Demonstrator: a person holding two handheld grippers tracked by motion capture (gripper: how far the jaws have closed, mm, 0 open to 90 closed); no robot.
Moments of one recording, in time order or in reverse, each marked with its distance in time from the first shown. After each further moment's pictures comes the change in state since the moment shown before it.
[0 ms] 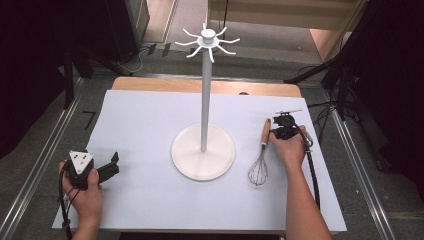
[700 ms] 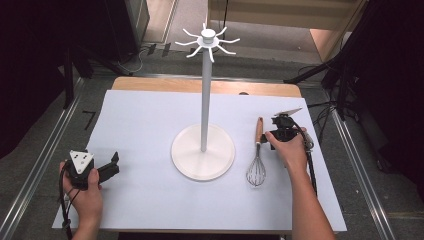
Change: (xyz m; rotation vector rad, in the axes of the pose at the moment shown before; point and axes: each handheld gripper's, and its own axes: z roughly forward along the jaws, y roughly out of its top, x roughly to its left) left arm -0.001 0.000 0.000 0.003 0.003 0.001; right arm 0.010 0.000 -0.024 0.190 0.068 0.083
